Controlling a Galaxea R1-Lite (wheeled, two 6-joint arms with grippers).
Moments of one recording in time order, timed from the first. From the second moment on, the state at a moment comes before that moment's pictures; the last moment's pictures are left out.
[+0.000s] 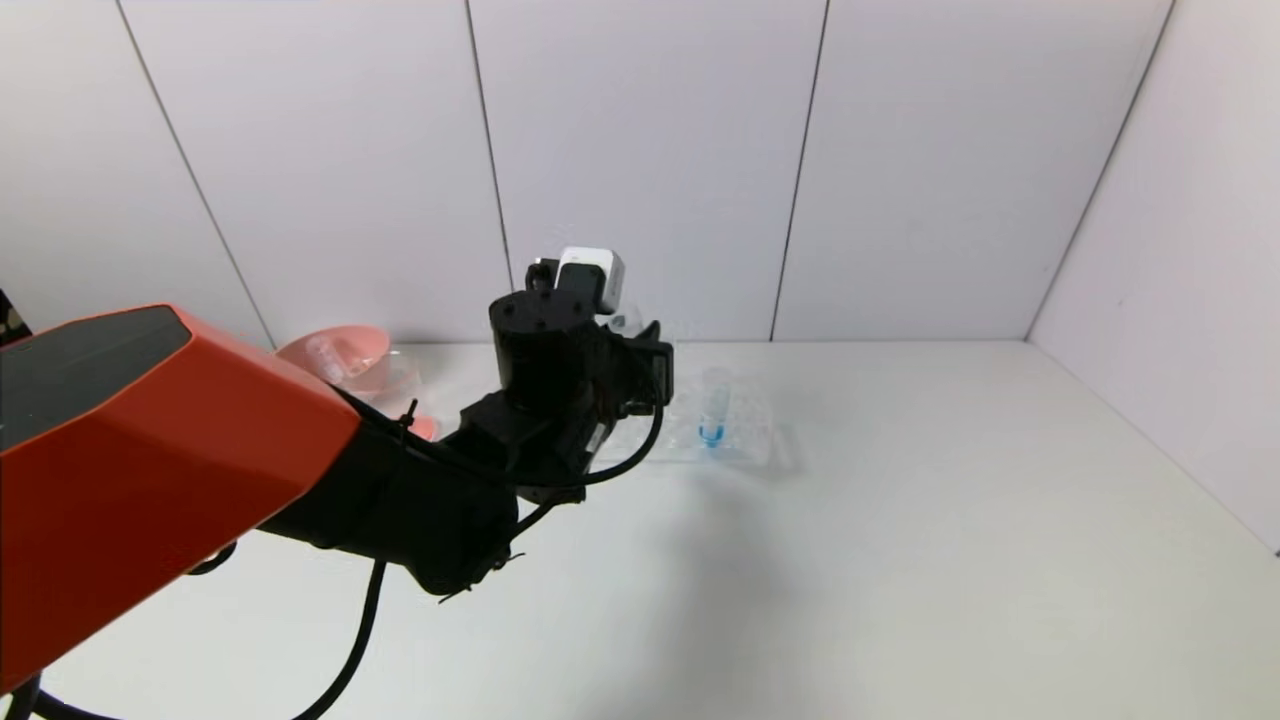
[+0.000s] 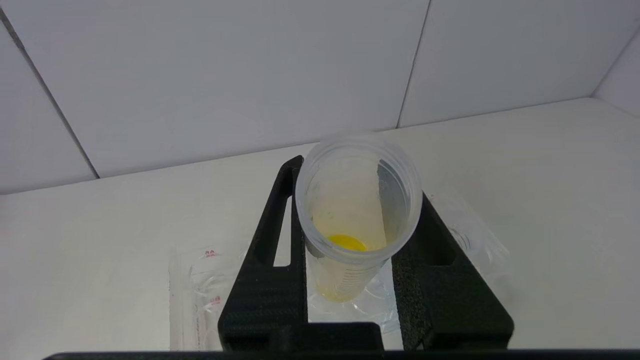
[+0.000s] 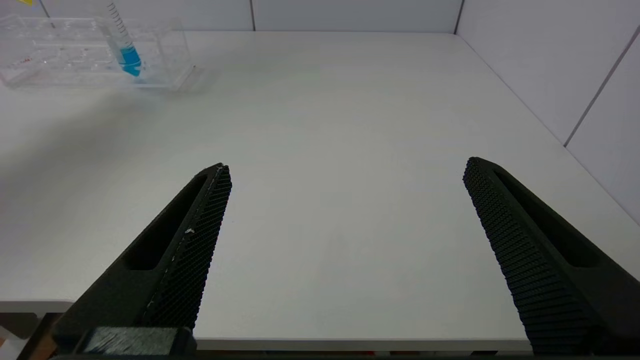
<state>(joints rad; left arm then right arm) -0.71 2.05 -1.07 -1.03 0.36 -0.07 0.00 0.00 0.00 0.00 0.00 0.00</state>
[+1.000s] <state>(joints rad) -0.50 1.78 -1.11 -0.69 0.32 0.04 0.00 0.00 0.00 0.00 0.00 0.00</state>
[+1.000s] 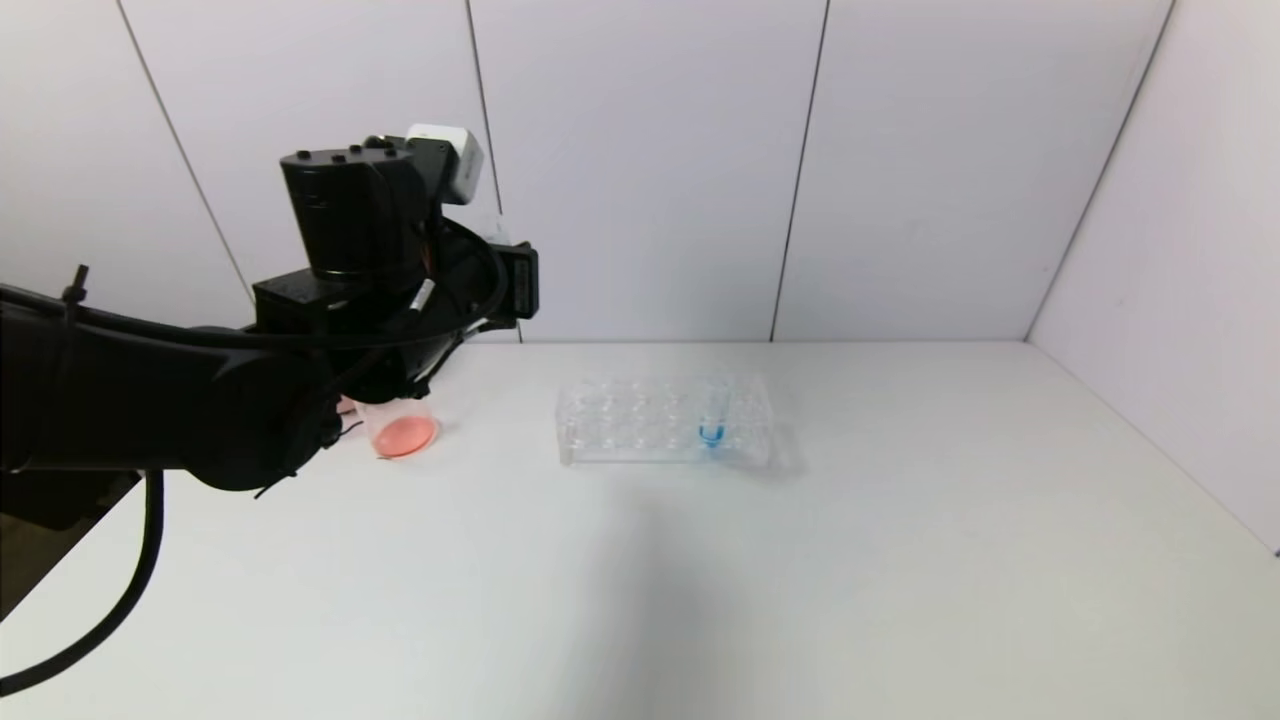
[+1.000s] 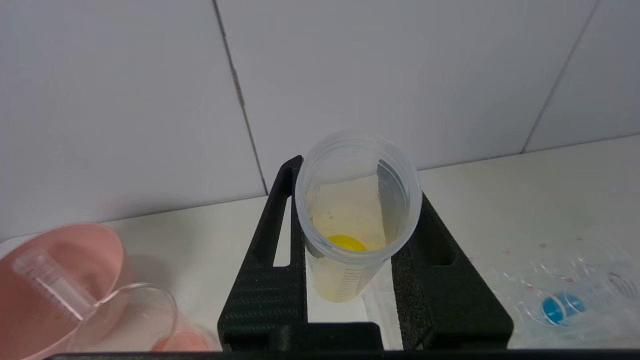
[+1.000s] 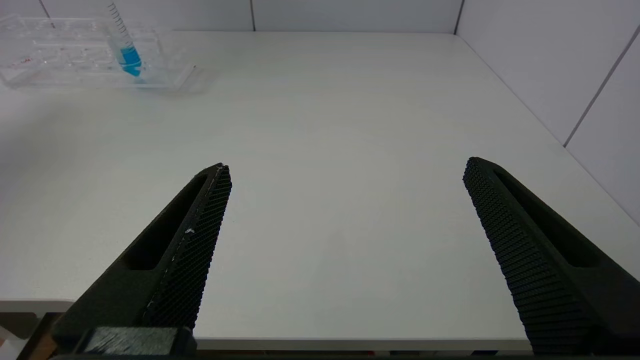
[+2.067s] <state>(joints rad) -0.01 1.76 -1.15 -0.58 0.30 0.03 0.00 0.00 0.00 0.00 0.00 0.00</state>
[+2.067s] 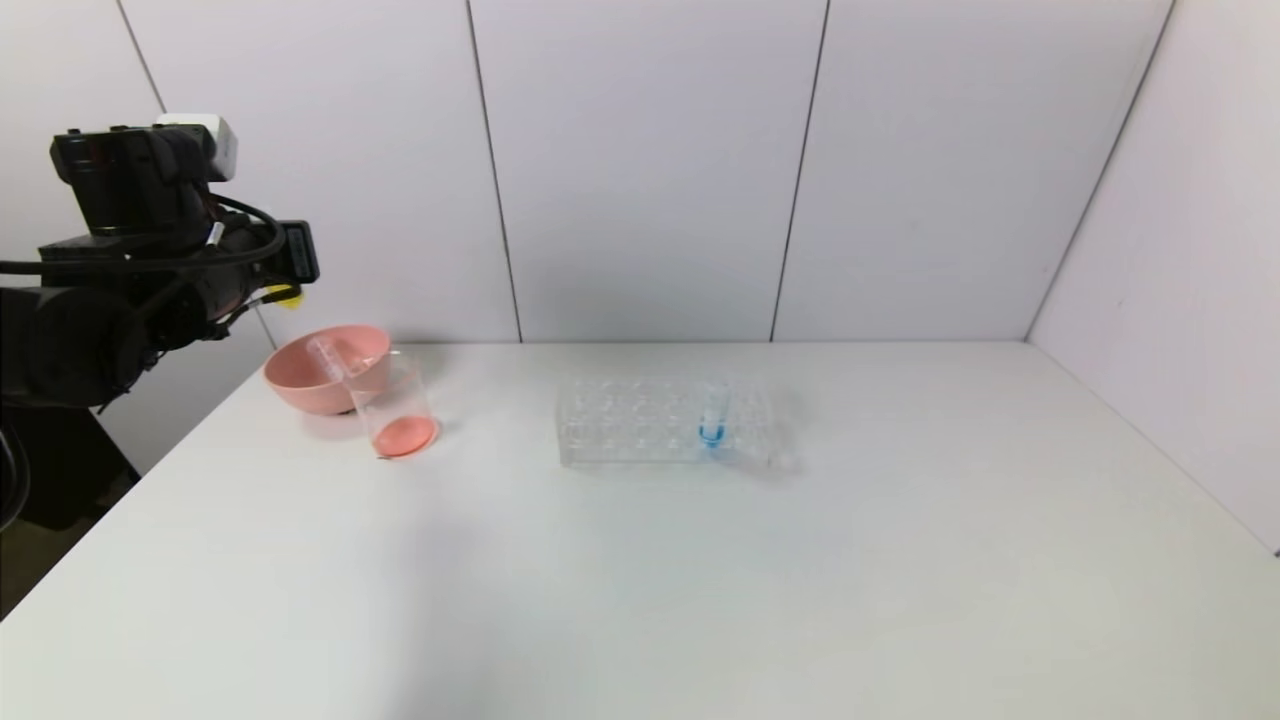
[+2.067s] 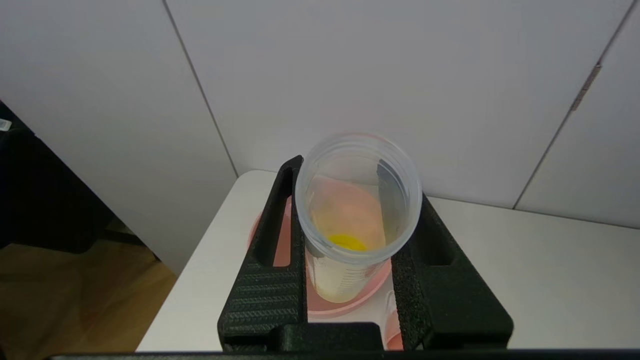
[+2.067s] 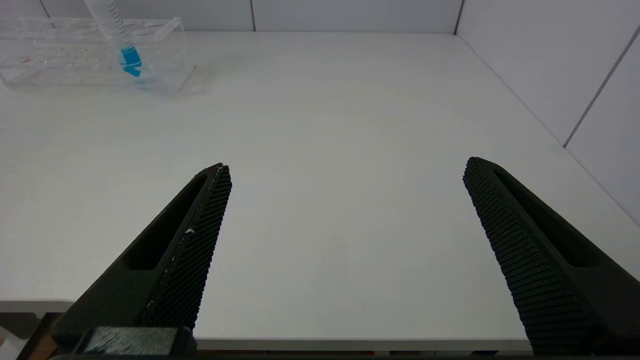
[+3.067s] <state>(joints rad) 0.11 1.86 -0.99 -0.78 0.12 -0.05 0.00 0.00 0.00 0.00 0.00 0.00</state>
